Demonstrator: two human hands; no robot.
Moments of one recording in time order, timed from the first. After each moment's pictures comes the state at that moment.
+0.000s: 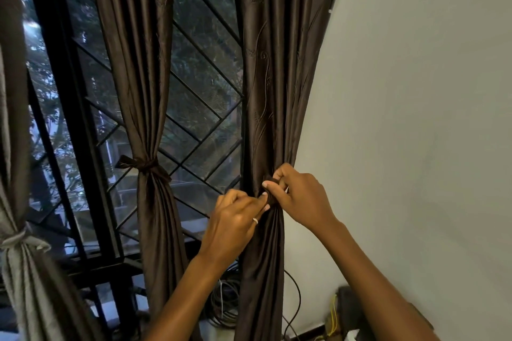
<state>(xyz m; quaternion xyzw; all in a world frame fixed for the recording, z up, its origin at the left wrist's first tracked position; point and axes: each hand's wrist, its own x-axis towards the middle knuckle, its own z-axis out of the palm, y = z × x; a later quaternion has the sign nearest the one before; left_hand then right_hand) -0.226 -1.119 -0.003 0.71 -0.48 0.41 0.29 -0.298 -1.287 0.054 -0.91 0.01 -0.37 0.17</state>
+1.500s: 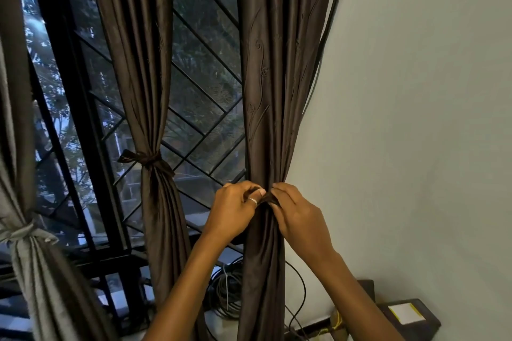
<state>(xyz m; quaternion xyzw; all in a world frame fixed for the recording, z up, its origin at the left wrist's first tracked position) -0.217 -1.124 0.020 0.80 -0.36 0.12 0.47 -0.304 -1.275 -0.012 -0.87 -0.05 -0.48 0.07</state>
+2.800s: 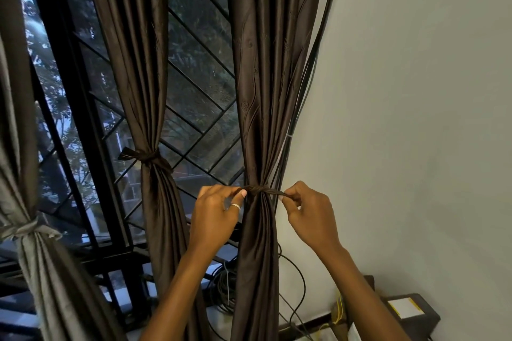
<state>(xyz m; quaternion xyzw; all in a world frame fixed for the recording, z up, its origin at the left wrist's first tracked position) -0.223 -1.100 -0.007 0.80 -0.31 0.24 0.45 -0.319 -1.289 -0.003 -0.87 0.11 -0.38 0.28</state>
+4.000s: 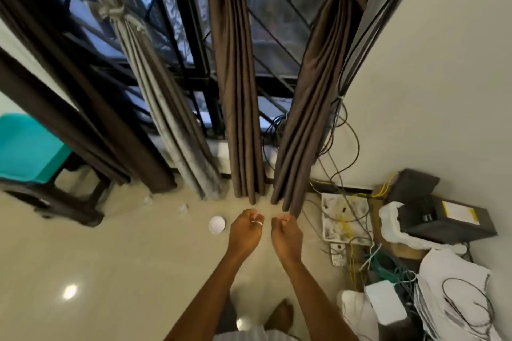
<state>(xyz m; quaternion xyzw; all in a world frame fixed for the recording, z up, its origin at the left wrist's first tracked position) -0.461 -1.046 -0.313 0.84 0.16 -0.17 0.49 -0.477 -1.153 -0.343 -0.82 0.30 0.07 0.49</state>
